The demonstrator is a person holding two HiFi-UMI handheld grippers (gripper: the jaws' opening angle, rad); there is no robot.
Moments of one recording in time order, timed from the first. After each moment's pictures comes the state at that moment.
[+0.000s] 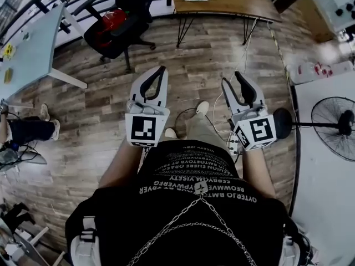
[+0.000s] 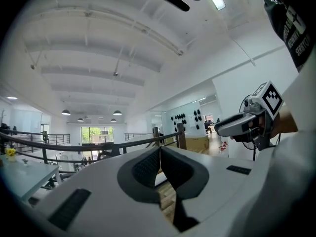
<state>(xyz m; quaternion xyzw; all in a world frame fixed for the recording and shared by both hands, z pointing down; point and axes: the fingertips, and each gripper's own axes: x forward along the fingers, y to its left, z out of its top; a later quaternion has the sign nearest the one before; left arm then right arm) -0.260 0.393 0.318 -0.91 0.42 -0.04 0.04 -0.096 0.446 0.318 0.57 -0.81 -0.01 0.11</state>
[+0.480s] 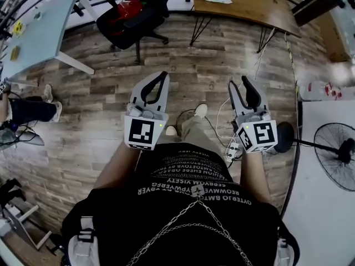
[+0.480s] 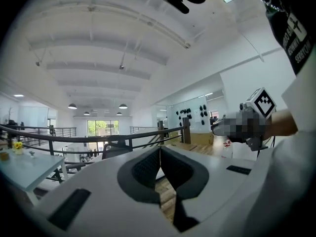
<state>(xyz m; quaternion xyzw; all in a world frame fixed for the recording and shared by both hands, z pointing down) -0.276 0.361 0.348 -0.89 0.44 -0.07 0.01 -0.085 0.388 0.349 0.55 -0.83 0.03 0.10</state>
